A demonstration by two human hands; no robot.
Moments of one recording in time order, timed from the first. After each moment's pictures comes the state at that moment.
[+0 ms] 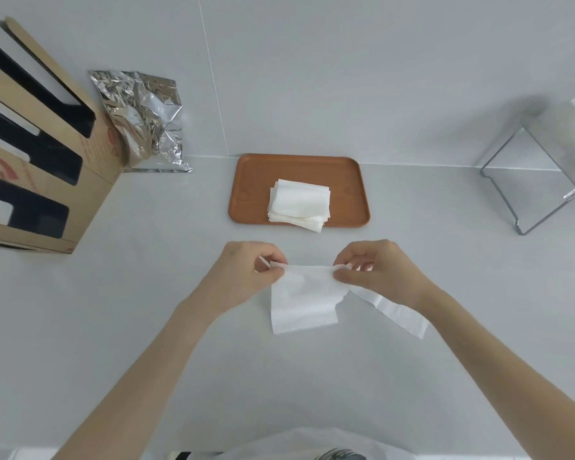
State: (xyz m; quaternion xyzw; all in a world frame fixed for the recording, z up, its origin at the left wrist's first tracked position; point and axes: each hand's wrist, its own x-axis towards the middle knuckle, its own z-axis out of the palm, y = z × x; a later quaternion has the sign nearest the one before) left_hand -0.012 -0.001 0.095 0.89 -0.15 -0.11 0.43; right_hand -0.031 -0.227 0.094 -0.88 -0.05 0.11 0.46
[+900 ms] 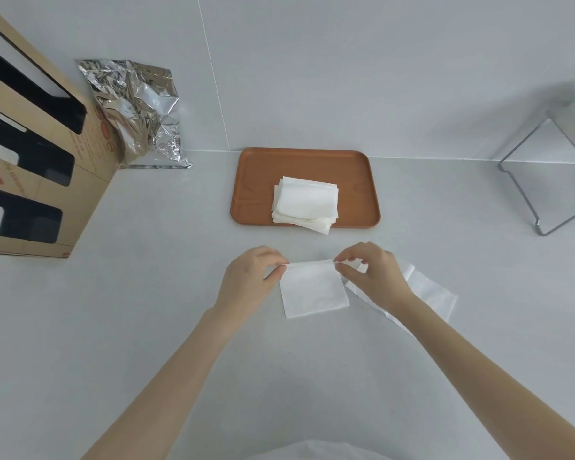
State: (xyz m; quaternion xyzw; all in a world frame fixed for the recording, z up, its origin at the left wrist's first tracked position) left_hand 0.023 -0.008 0.023 0.92 -0.15 -0.01 0.36; right_hand 0.006 -0.229 0.021 -0.92 -0.03 0.00 0.39
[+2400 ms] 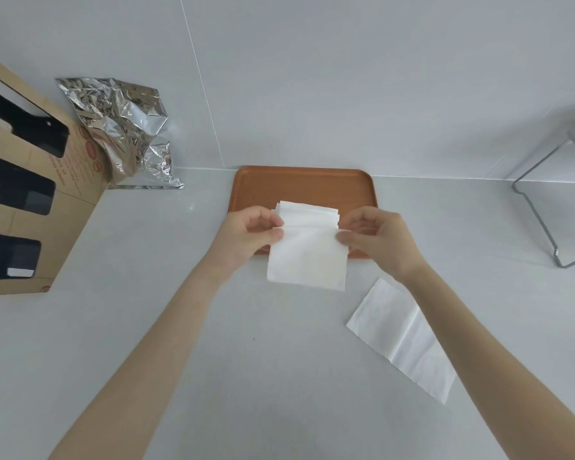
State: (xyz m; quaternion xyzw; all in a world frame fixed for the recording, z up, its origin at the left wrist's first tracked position) left_hand 0.125 -0.017 0.072 0.76 -0.05 -0.14 0.64; right_hand 0.095 -0.238 0.080 -0.80 0.05 0.03 0.60
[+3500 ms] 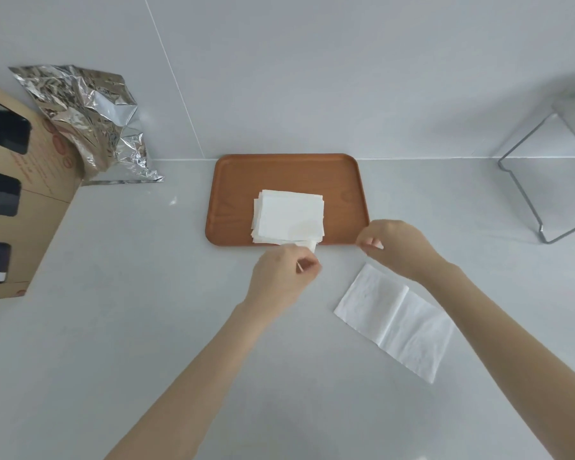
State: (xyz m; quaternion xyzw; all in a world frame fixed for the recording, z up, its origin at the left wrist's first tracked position) left_hand 0.073 -0.085 0.041 0.91 -0.13 -0.10 0.39; right_hand 0.083 -0.294 0.046 -0.97 -0.05 0.08 0.21
